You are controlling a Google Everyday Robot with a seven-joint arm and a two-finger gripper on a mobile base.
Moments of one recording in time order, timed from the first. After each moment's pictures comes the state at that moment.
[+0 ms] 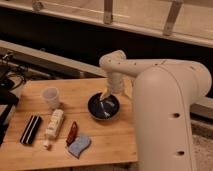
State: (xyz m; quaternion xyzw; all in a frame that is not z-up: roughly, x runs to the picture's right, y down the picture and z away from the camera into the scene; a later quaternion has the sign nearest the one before) arm 0.071 0.077 0.824 -0.24 0.36 0.68 0.60
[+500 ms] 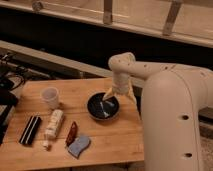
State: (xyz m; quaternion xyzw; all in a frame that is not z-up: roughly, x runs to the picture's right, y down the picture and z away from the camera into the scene) arm 0.087 0.083 0.838 -0.30 0.32 0.70 0.57
